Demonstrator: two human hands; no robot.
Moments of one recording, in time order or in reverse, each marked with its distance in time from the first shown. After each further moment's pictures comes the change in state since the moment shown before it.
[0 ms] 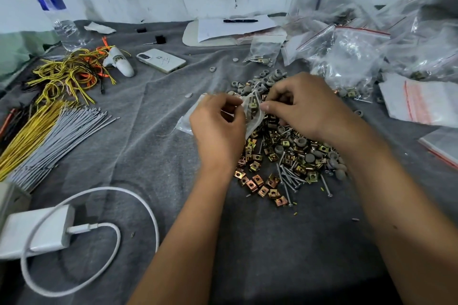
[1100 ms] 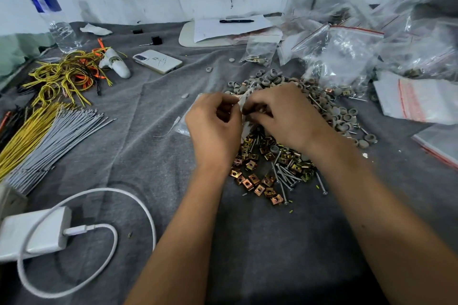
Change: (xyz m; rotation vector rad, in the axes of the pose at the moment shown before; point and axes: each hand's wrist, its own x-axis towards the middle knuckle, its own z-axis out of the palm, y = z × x) left_hand 0.000 -0.001 -0.001 0.005 -0.006 0.036; right_hand -0.001 -0.003 0.022 -0.041 0.033 -0.209
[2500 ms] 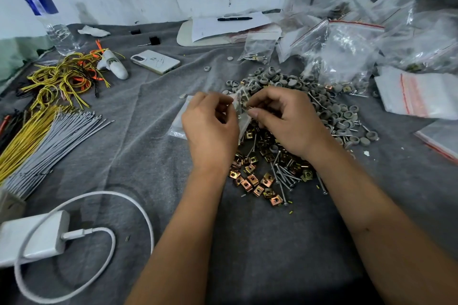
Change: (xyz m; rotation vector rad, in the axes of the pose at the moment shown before) left_hand 0.001 0.003 -0.002 0.151 0.004 0.101; right_hand -0.014 0.021 0.020 0.472 0.165 0.091
